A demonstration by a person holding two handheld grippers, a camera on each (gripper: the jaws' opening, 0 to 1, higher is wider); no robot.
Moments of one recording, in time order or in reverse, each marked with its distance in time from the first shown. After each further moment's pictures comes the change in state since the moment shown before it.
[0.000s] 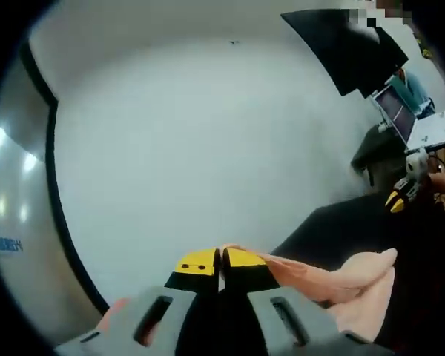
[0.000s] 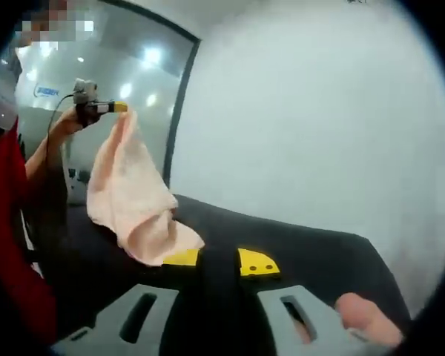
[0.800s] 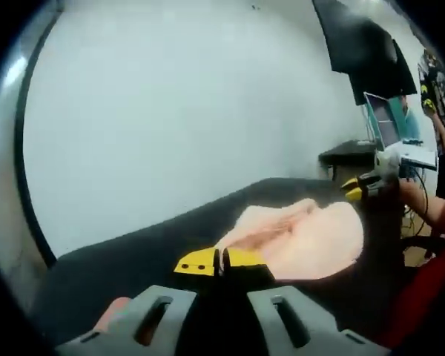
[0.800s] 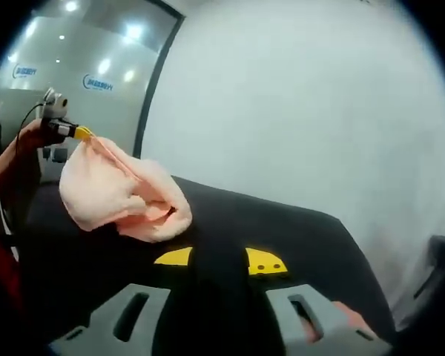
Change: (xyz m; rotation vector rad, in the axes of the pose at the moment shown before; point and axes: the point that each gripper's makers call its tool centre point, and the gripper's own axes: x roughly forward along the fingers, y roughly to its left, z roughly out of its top) left arm 0.005 -0.105 -0.127 -0.275 0.205 -0.197; right arm -0.010 -0.074 -0.049 -0.087 0.181 -0.242
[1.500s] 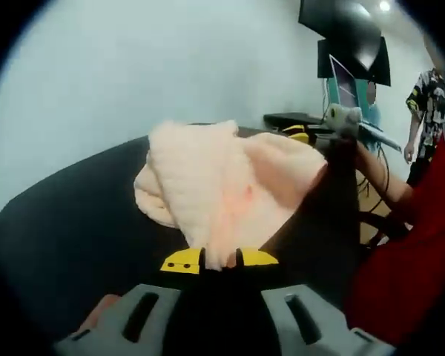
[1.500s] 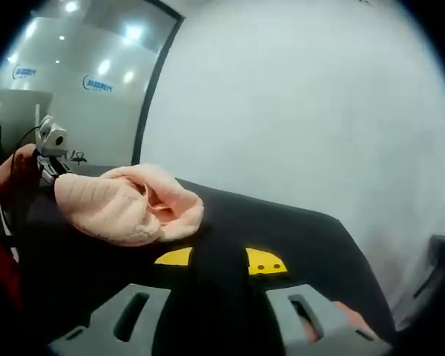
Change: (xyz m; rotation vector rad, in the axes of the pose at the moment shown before) left arm 0.033 -0.139 -0.115 -0.109 0.288 -0.387; right arm -0.001 0.001 0.002 0.005 -0.009 -0.001
